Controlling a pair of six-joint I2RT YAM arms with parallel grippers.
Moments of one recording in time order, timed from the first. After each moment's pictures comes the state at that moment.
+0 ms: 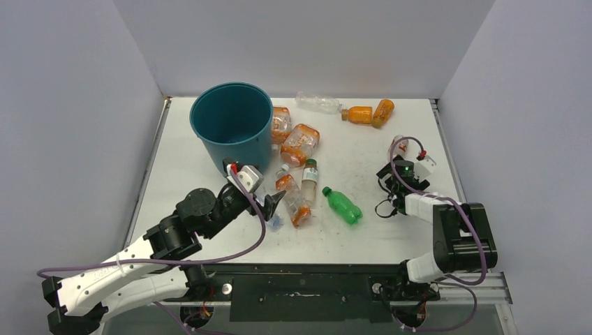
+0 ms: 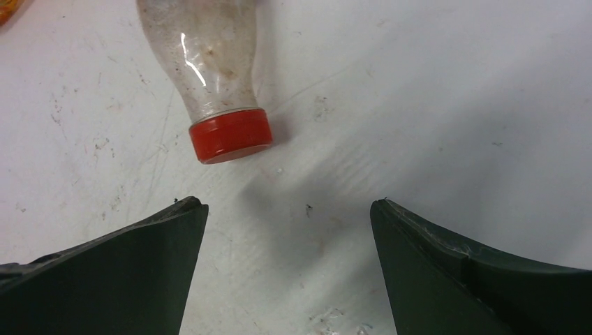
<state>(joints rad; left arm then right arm) -1.05 0.70 0.82 -0.15 -0.30 0.08 0.05 1.44 0.50 0.24 0.38 0.72</state>
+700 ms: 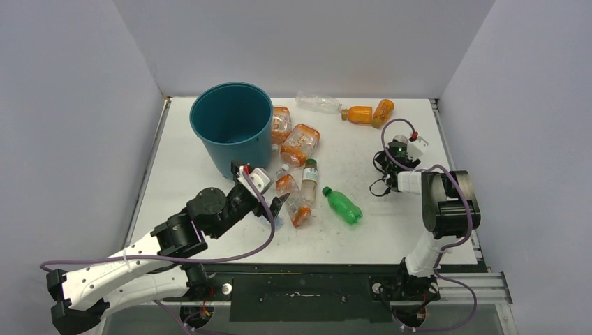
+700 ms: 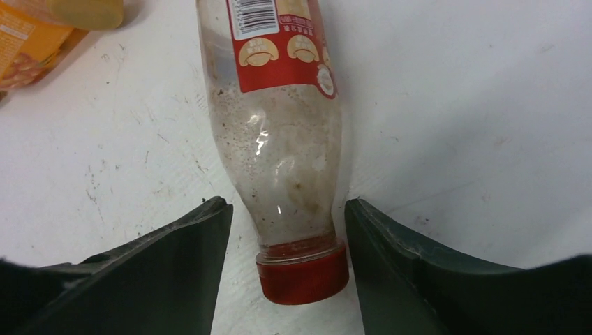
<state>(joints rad) -1.08 0.76 0.82 -0.15 -0.33 0.11 0.06 1.76 0.77 0.34 0.40 0.66</state>
